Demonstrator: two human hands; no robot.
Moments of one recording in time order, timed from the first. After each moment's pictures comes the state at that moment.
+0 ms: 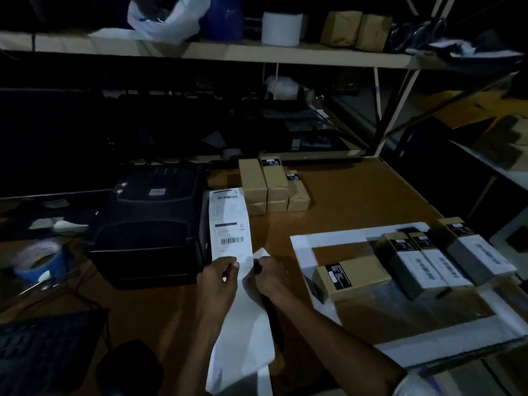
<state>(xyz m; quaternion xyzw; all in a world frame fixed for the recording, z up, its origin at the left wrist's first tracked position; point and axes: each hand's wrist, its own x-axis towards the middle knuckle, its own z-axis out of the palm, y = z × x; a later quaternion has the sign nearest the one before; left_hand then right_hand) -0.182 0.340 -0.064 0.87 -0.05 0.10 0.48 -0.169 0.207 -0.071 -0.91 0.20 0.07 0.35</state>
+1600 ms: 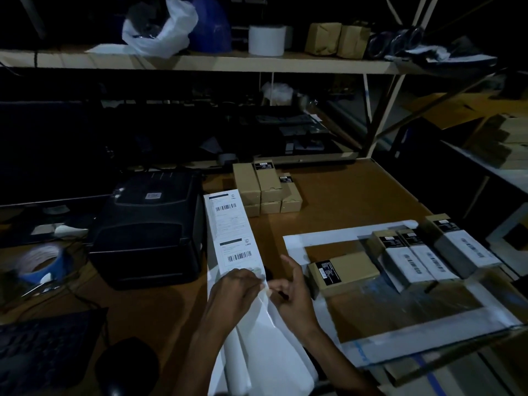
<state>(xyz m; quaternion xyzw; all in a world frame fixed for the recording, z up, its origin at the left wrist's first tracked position) -0.212 0.320 -0.056 0.90 -0.27 0.09 0.33 -0.263 0.164 -0.082 -0.73 0.06 -0.10 0.67</state>
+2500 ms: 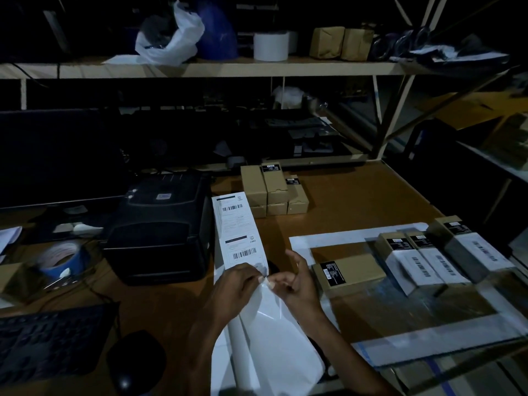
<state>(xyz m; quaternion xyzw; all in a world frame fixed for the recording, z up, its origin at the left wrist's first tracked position) -0.207 0.327 -0.045 0.88 -0.29 0.06 0.37 -0.254 0.156 -0.068 -0.68 0.06 -0.07 0.72</state>
